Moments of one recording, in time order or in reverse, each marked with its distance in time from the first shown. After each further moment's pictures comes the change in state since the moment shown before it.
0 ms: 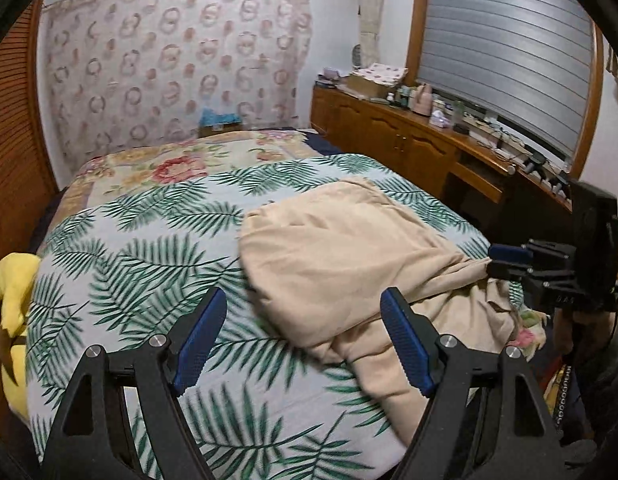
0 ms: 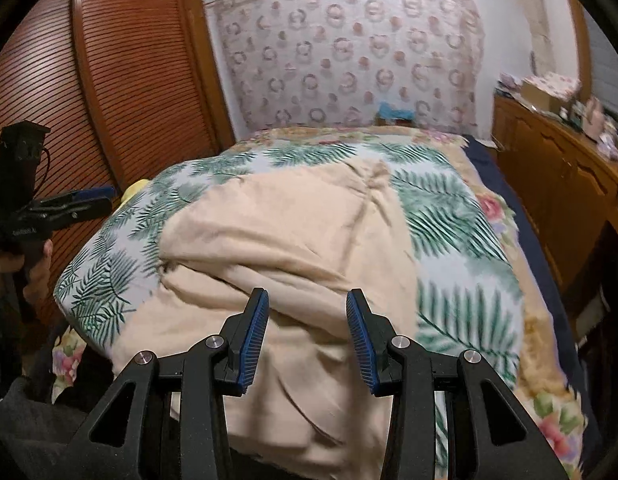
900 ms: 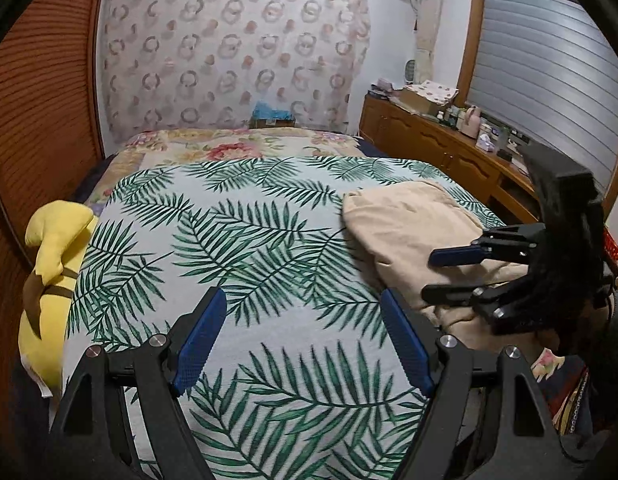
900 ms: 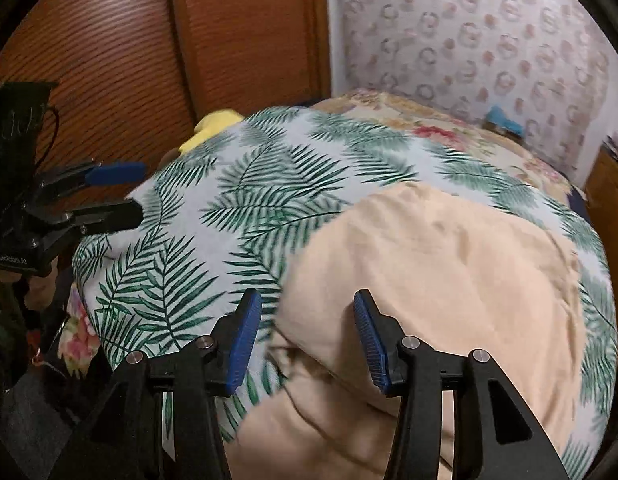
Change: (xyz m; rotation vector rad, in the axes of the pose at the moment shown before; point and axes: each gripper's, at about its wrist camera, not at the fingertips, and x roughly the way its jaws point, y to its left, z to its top) left arm -0.018 0.090 -0.044 -0.141 -0.018 0.097; right arm 0.158 0.123 0.070 -0.330 0.210 0.194
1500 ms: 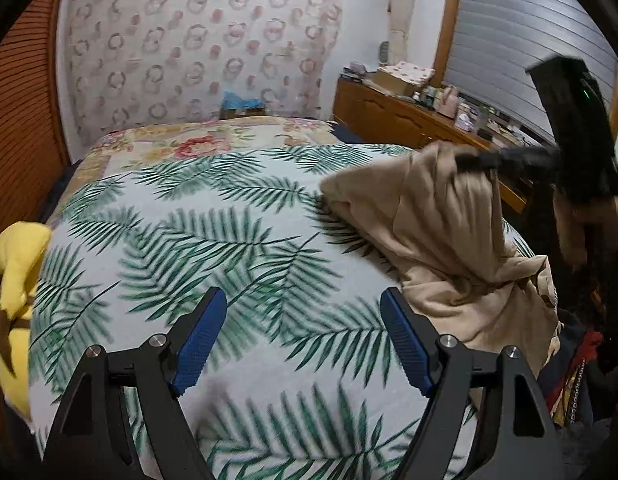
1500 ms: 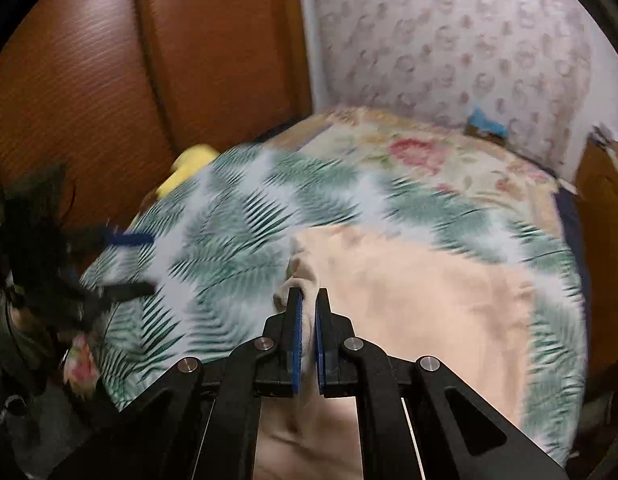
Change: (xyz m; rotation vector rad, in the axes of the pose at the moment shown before) left arm 0.052 -0.024 0.026 0.080 0.059 -0.096; right arm -0.048 -0.095 0.045 0.132 -0.098 -0.098
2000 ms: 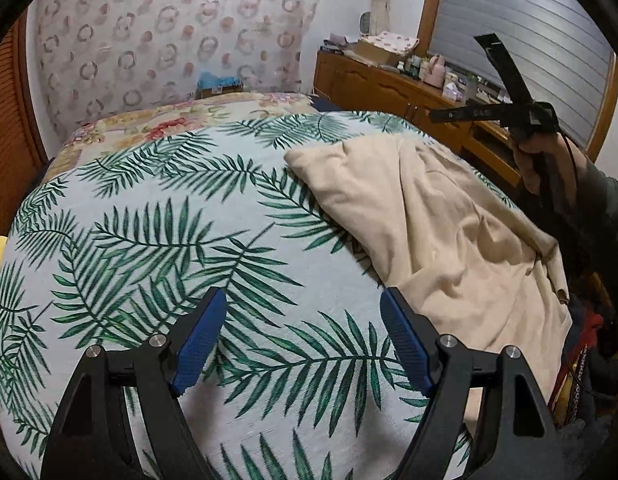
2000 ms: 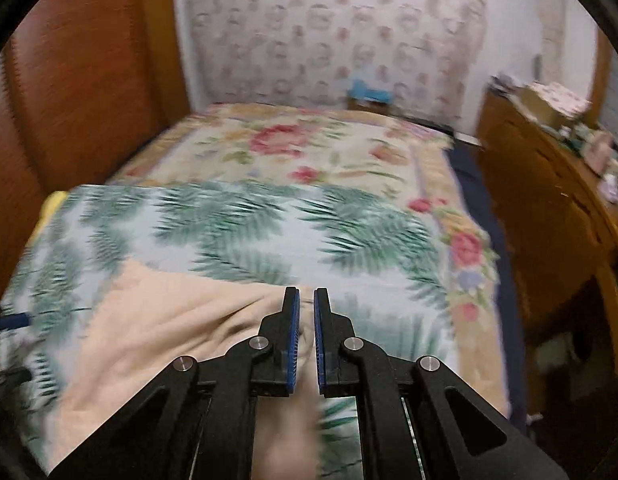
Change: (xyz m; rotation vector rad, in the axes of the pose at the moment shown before) left arm 0.049 -0.033 0.006 0.047 0.097 -0.030; right arm 0.051 -0.153 0.004 0.215 0.079 -0.322
